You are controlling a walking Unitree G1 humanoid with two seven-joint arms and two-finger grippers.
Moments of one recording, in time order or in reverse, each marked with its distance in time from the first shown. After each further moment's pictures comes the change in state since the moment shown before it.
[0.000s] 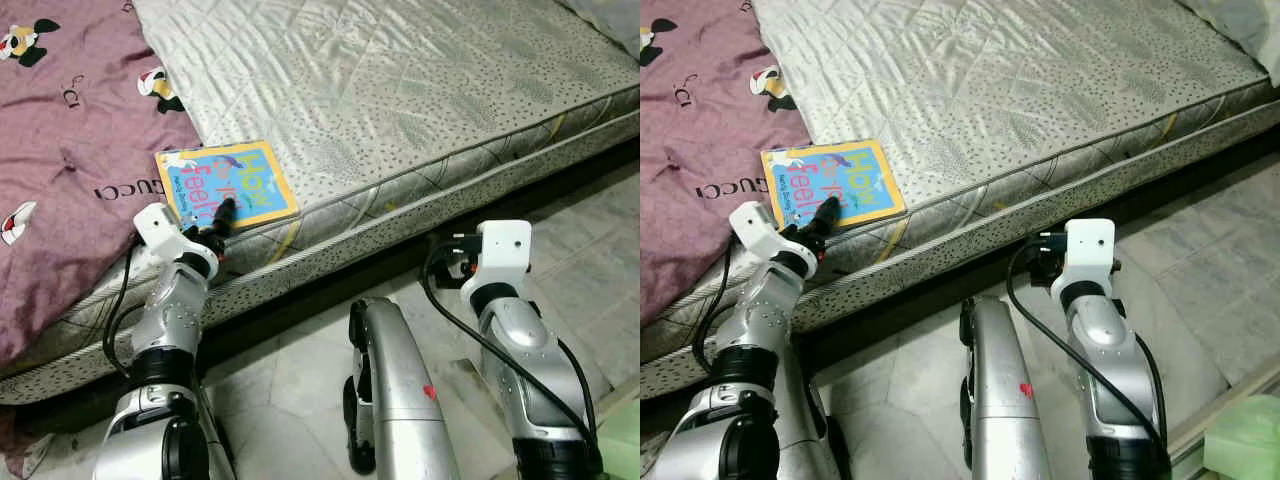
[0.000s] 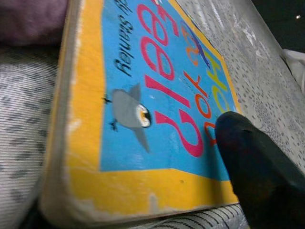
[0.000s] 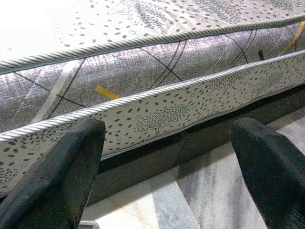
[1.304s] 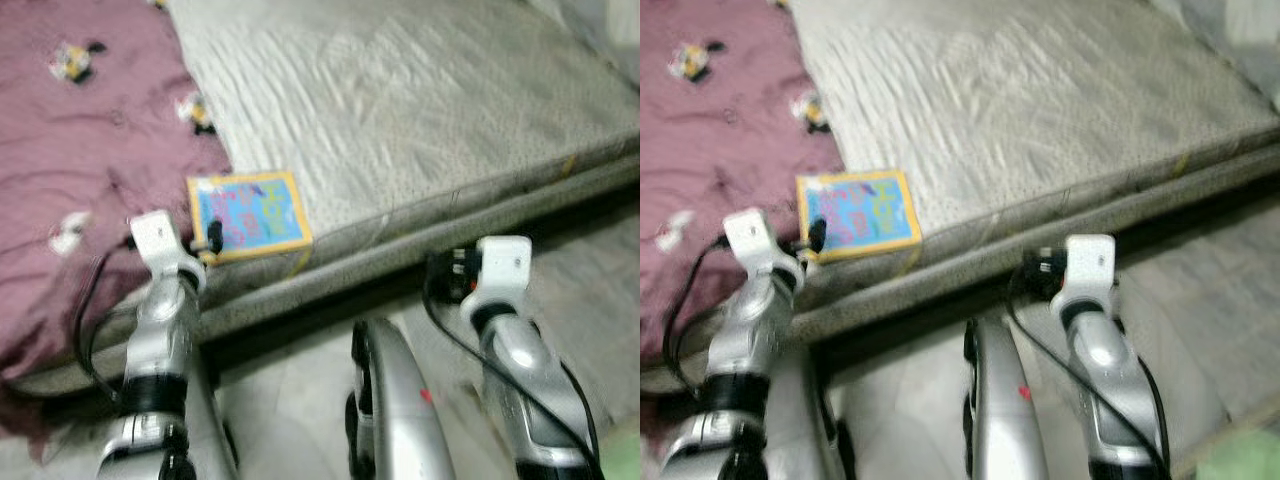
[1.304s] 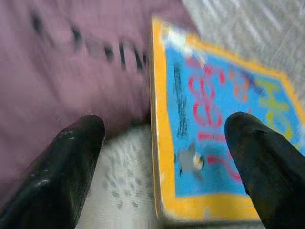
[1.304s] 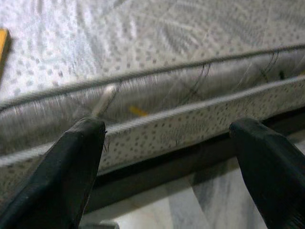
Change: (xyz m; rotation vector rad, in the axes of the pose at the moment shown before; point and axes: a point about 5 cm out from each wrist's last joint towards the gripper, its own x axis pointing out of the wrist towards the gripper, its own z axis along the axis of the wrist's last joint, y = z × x) left arm -0.017 0.014 -0.004 0.364 0.006 0.204; right arm -0.015 0.004 -0.014 0.024 0.030 0.041
